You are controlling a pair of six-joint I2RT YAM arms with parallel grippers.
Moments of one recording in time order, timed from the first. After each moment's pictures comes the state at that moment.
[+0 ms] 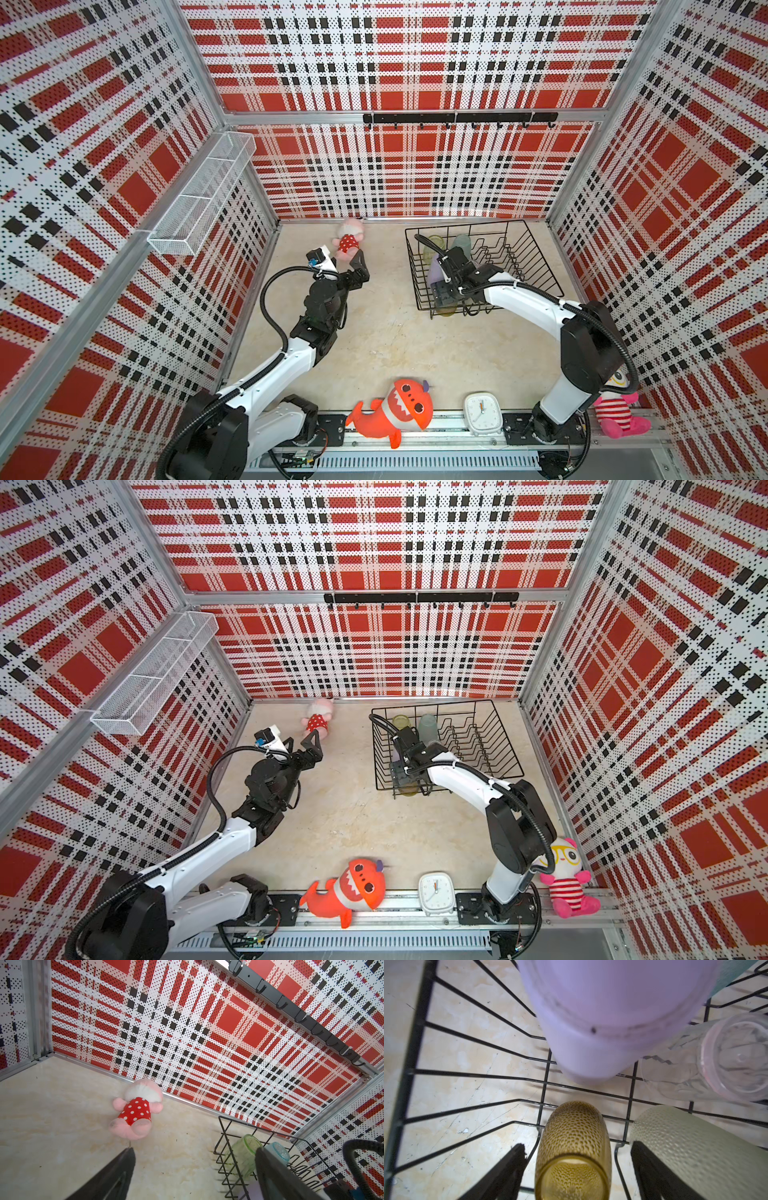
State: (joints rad) left arm -0.40 1.10 0.54 0.55 -0.33 -0.48; right arm 0.63 1.67 1.26 -0.64 0.18 0.29
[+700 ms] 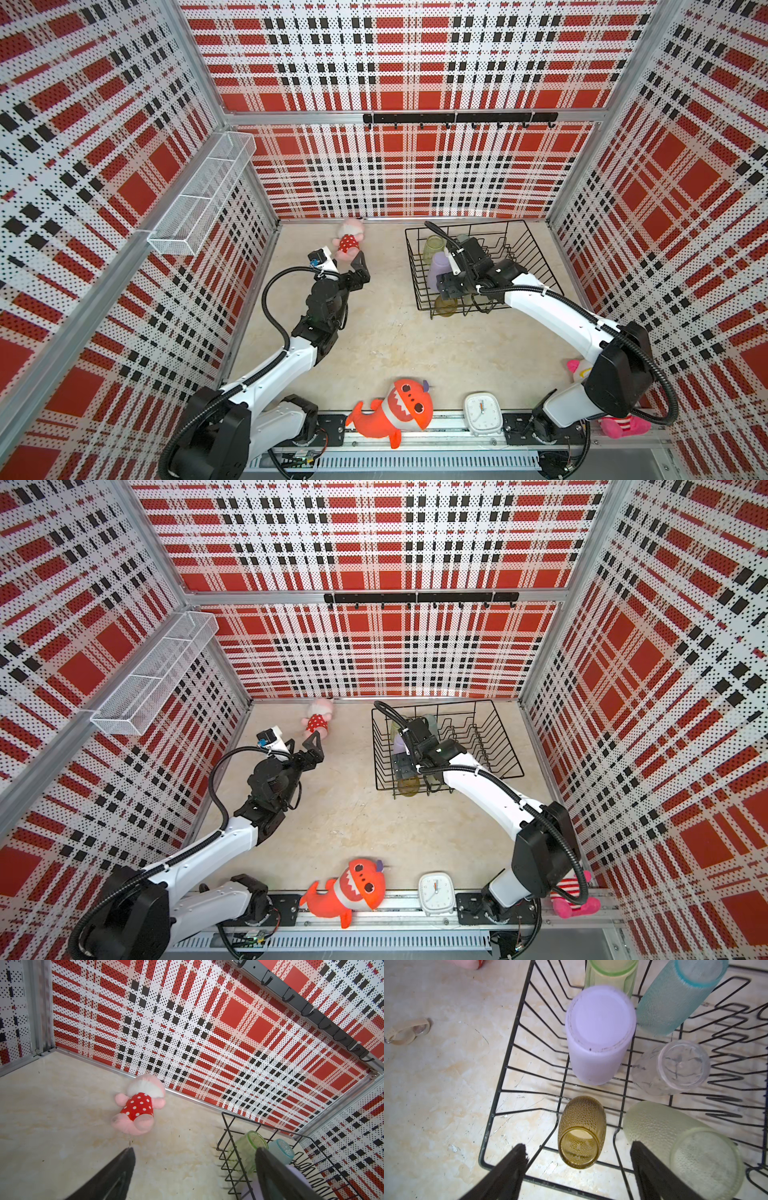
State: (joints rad) left arm -0.40 1.12 0.53 0.55 -0.33 -0.48; right arm 0.63 1.53 1.29 -0.72 0.11 0.28
